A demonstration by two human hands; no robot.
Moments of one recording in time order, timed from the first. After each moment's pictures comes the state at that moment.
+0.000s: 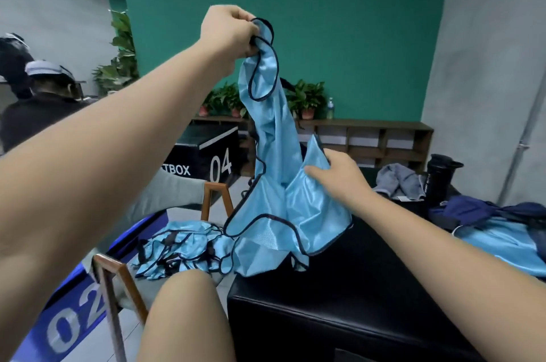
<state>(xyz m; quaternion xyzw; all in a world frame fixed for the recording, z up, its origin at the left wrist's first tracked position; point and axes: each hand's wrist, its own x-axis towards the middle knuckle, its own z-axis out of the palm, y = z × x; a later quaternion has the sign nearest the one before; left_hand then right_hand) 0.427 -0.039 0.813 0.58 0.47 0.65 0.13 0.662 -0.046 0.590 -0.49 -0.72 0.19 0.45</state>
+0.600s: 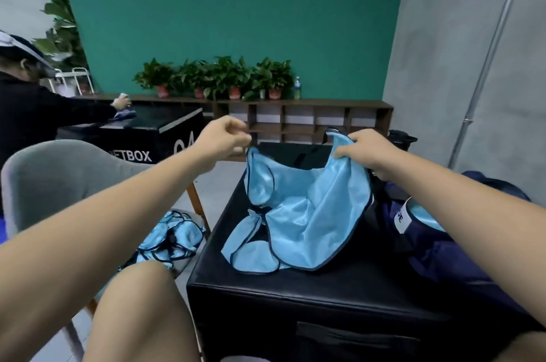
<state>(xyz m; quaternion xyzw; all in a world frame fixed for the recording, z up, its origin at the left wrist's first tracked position) 0.456 0.033 0.586 0.64 0.53 0.47 0.30 0.798 -0.009 0.596 -0.65 -0.62 0.24 0.36</state>
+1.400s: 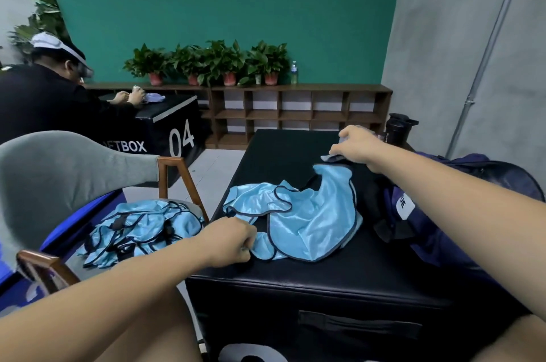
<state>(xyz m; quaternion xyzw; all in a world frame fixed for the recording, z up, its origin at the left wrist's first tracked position) 0.460 -0.044 0.418 0.87 0.48 -0.01 0.03 0.794 0.025 0.561 -0.68 -0.62 0.24 0.30</state>
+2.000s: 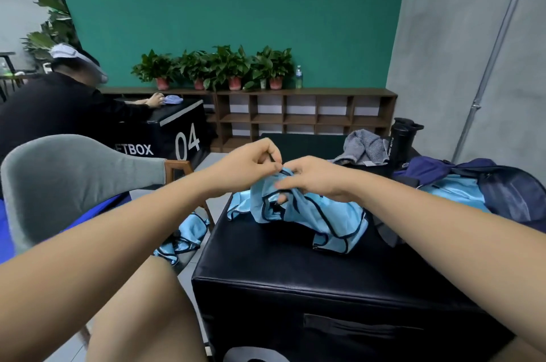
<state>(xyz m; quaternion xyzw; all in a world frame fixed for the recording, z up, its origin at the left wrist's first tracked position) 0.492 -0.037 0.559 0.81 0.45 0.29 0.23 0.707 -0.033 0.545 -0.45 -0.76 0.43 0.21</state>
